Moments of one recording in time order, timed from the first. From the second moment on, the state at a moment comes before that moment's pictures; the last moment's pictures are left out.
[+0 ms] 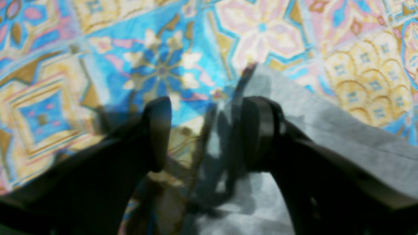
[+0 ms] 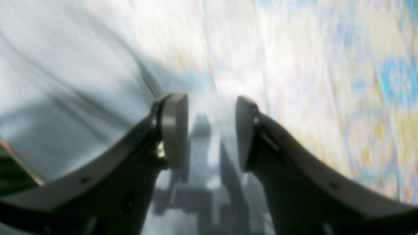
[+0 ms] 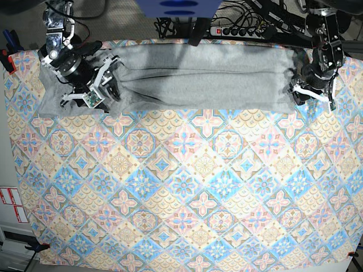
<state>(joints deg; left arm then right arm) 20.2 -19.1 -21.1 85.2 -32.9 -4.3 35.4 -26.9 14.0 12.0 104.1 -1.9 41.1 -18.5</state>
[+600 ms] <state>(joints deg) 21.5 -19.2 -16.9 83.0 -33.6 -6.3 39.7 -26.7 14.0 12.4 103.6 -1.4 41.2 -17.9</state>
